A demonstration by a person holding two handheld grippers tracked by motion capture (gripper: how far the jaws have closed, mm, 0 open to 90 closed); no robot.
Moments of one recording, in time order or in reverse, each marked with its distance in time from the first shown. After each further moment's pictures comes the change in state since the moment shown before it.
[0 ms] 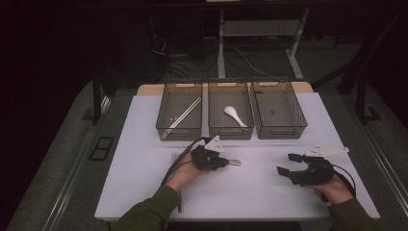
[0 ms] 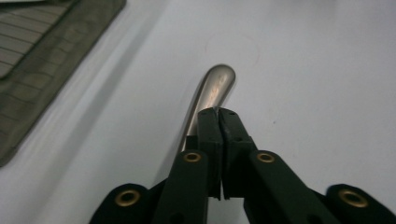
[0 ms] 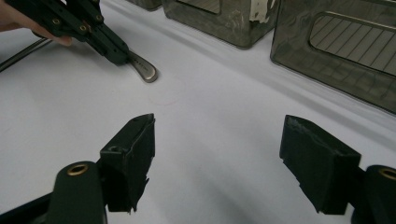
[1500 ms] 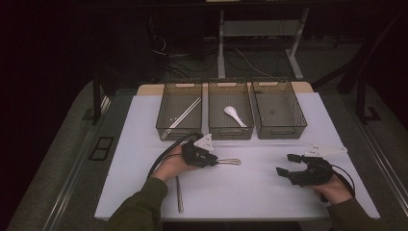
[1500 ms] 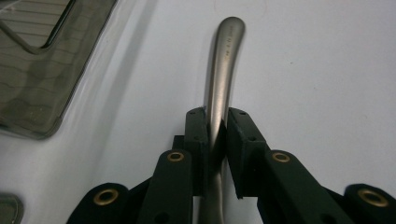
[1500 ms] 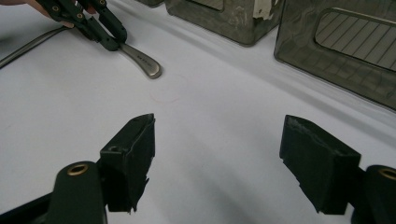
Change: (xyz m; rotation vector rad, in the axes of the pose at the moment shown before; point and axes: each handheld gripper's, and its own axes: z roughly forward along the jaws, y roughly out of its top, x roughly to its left) left arm 0.028 -0.016 -0.014 0.080 -0.061 0.152; right arm 0.001 0.000 0.002 0.009 0.005 -0.005
